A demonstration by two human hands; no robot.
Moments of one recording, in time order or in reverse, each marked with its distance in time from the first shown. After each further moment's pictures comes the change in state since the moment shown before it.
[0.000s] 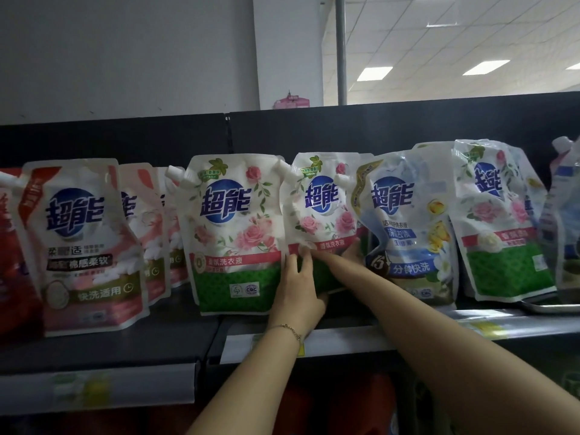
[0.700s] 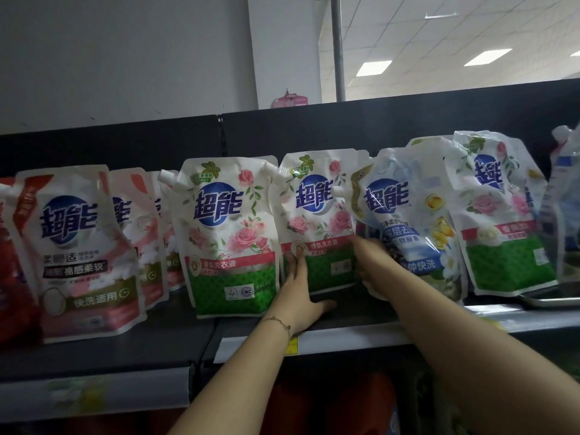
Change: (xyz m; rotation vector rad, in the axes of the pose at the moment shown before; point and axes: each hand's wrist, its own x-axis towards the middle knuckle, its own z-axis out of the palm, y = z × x) left_hand 0.009 -0.009 0.003 -0.081 -0.281 -0.092; right_hand 0.005 -0.003 -0.040 0.172 0.050 0.130
